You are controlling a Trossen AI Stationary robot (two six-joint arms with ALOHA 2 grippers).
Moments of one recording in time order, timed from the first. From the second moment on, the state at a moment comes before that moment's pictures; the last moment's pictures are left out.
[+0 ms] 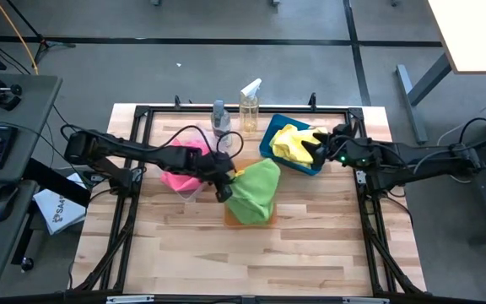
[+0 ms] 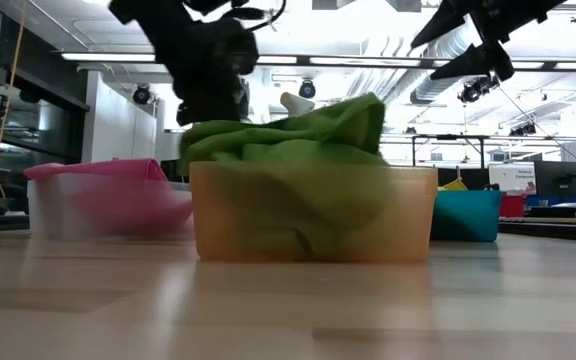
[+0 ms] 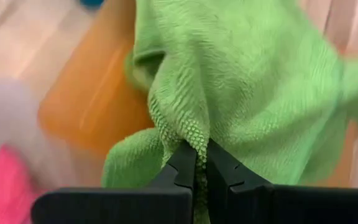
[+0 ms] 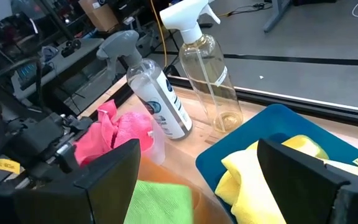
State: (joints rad) left arm -0.02 1.54 1.04 -0.44 -0.09 -0.44; right arm 0.04 0.76 0.72 -0.36 0.64 0.71
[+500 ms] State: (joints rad) left arm -0.03 1.47 1.20 -0.53 -0.10 -0.34; right arm 0.04 0.81 0.72 -0.36 0.65 0.72
